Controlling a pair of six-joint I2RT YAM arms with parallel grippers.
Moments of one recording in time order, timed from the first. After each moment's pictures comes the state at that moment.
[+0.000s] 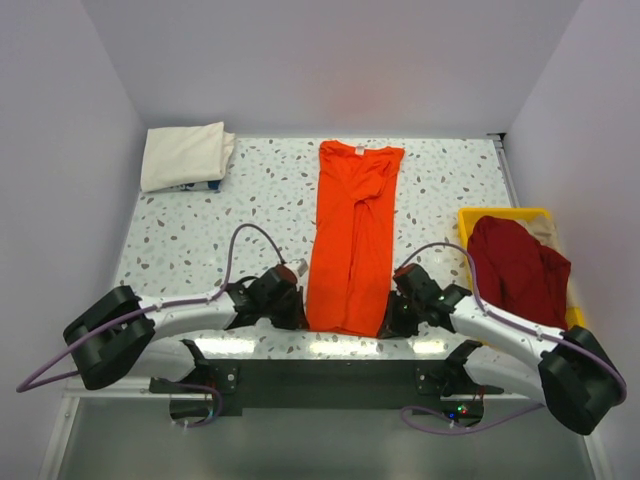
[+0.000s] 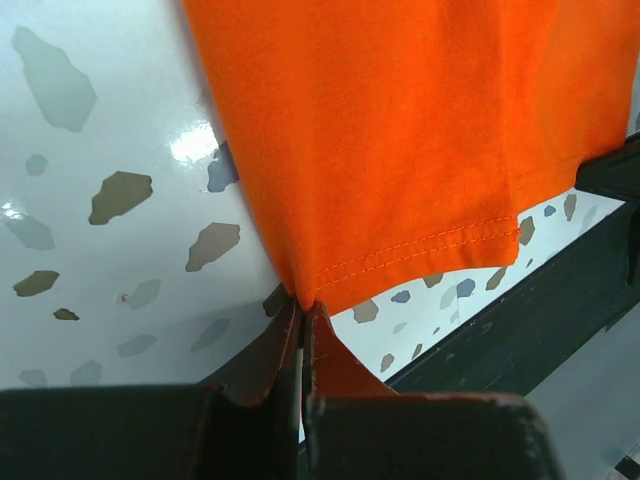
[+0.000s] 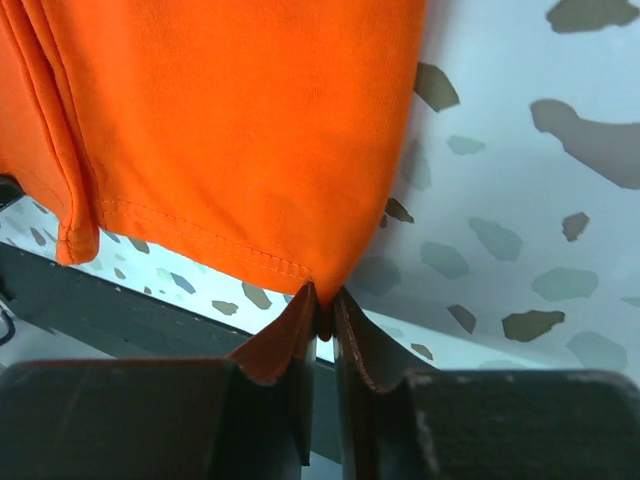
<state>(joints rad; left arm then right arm) -0.92 1.31 0.48 -0.11 0.13 -0.79 0.68 1.06 0.40 -0.49 -0.21 0.88</state>
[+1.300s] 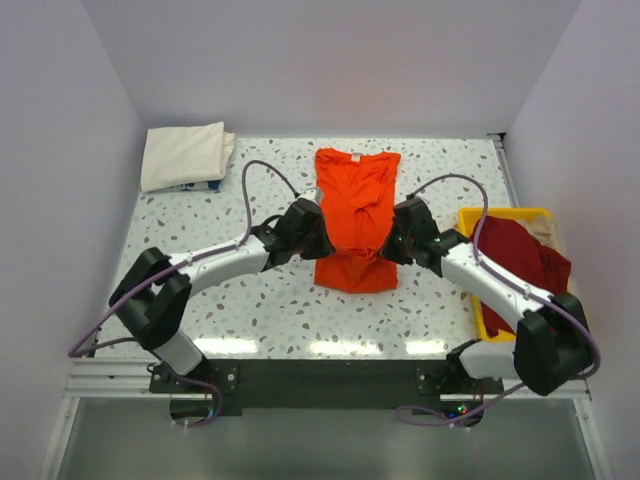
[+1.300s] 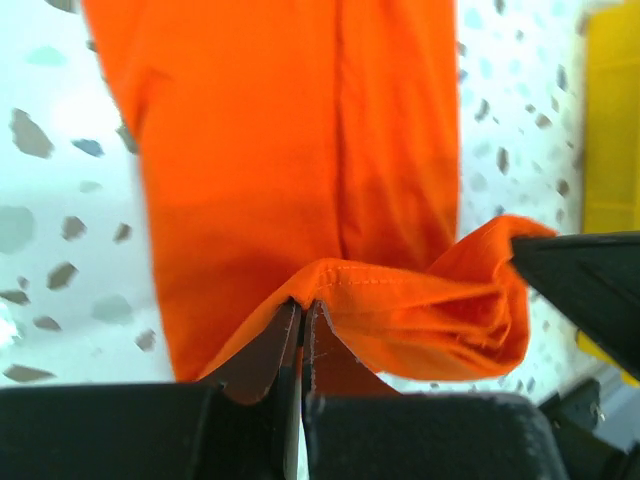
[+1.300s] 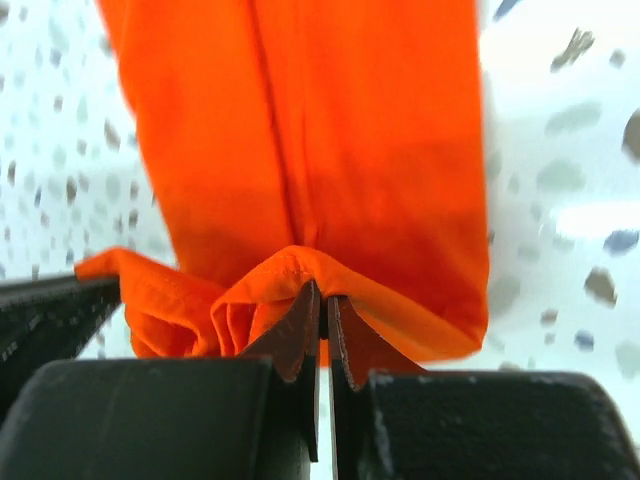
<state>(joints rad) -0.78 1.59 1.01 -0.16 -0.02 -0.78 0.53 1.25 0.84 -0.47 0.10 0.80</state>
